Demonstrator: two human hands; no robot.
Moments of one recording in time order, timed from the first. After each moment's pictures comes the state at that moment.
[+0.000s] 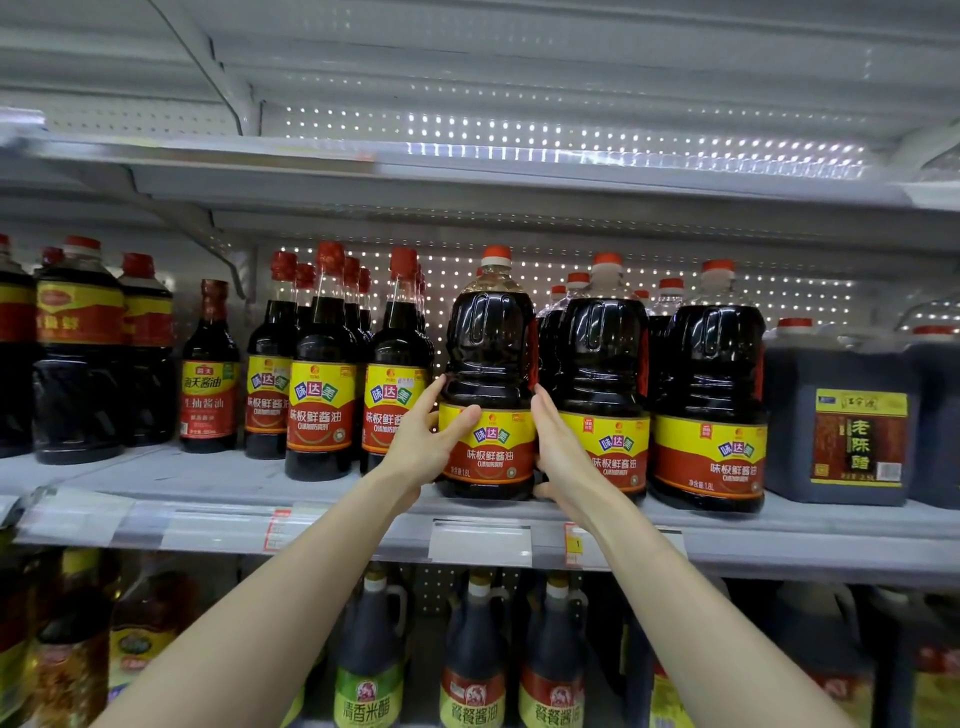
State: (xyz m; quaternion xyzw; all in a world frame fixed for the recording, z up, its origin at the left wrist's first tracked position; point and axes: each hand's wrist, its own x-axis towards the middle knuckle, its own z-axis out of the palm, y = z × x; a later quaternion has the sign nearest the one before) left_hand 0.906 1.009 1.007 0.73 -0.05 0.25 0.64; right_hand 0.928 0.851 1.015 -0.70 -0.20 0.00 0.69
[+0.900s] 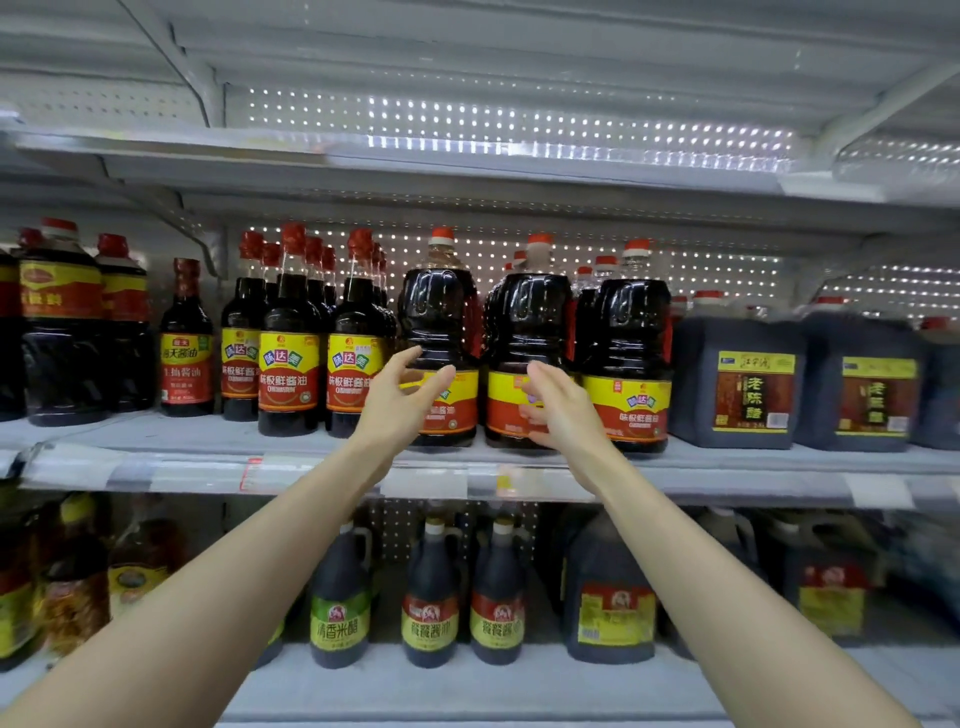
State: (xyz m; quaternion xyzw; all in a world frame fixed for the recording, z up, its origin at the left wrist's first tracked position) left_hand 0.837 0.957 1.019 0.75 -0.04 0.34 0.57; right_hand 0.878 0.775 1.019 -0.72 -0.22 -0.10 0.65
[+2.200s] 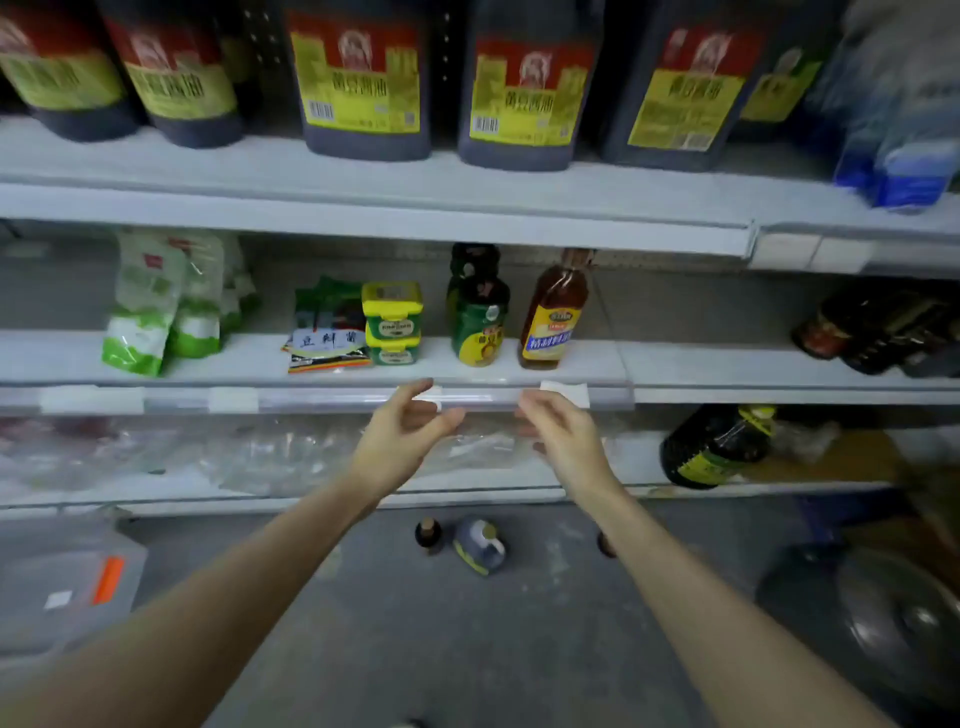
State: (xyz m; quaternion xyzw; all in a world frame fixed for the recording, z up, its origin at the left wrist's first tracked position) left_hand 0.781 0.567 0.555 0.76 0.15 -0.04 0.63; right_hand 0.822 0.382 0.556 -0.79 0.03 0.11 0.61
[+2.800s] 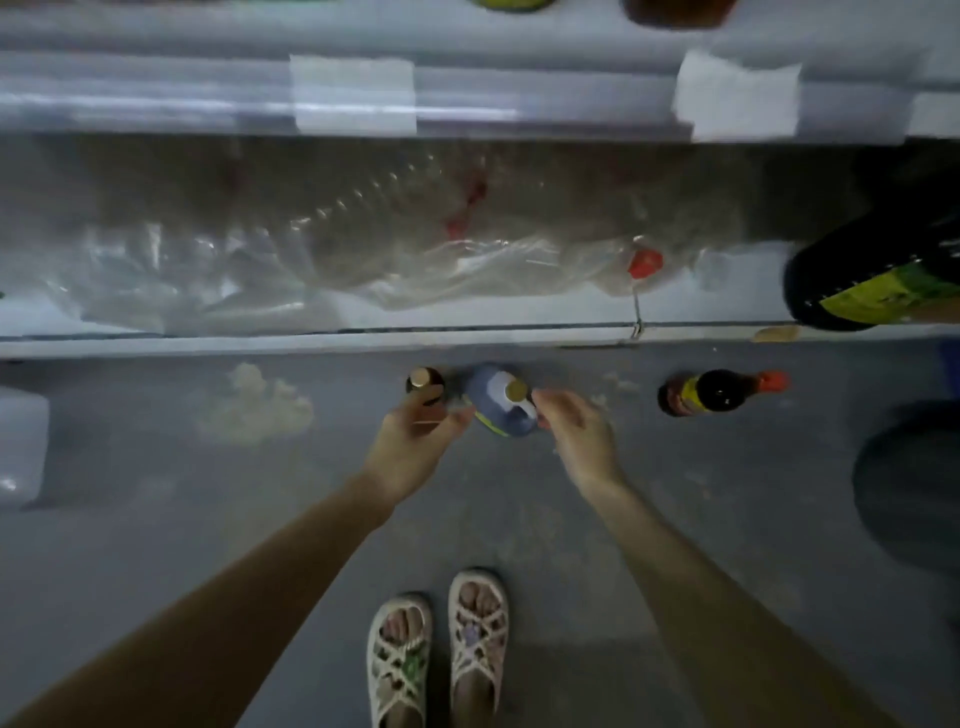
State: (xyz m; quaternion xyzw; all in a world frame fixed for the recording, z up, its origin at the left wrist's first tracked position) left_hand 0.780 0.530 0.174 0.73 0.30 -0.21 0.58; right_hand 0.817 0.353 0.160 -0.80 0.18 0.19 0.54
